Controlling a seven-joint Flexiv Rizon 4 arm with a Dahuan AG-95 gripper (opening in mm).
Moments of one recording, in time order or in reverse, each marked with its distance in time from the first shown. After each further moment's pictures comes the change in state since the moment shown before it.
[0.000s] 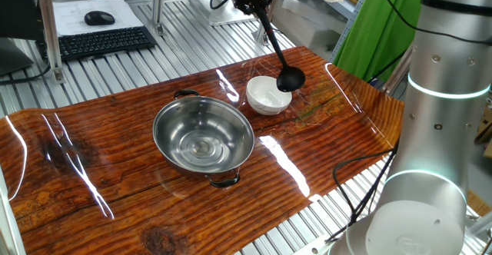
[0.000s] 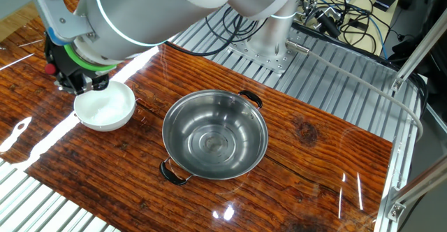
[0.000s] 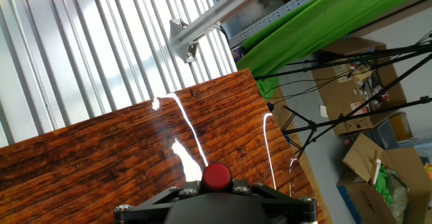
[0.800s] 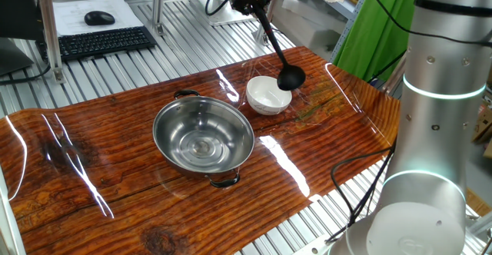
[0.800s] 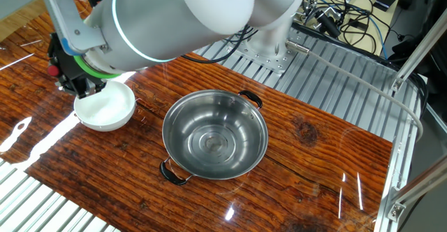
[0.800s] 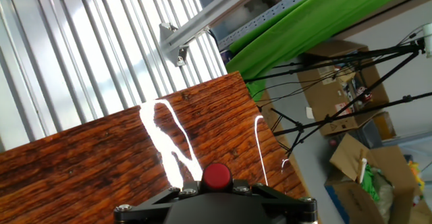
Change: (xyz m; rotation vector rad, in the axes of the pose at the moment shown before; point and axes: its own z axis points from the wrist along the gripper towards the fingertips) arm 0.003 0.004 -0.003 0.041 -0.007 0.035
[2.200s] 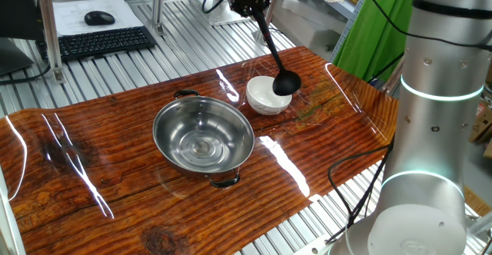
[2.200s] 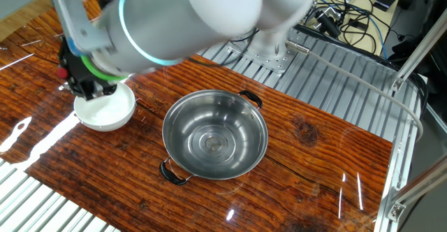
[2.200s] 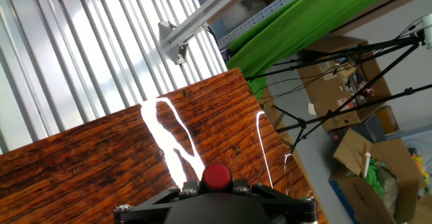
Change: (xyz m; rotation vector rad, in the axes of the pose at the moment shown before) arm 0.006 0.005 -0.003 -0.040 0.032 0.038
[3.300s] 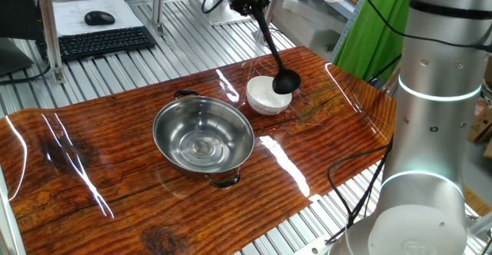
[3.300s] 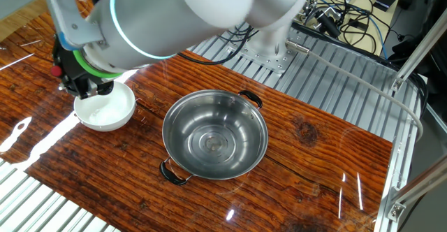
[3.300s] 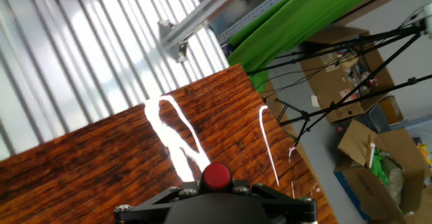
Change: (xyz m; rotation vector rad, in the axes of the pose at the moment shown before) arm -0.001 0.004 -0.001 0.016 -0.007 0.003
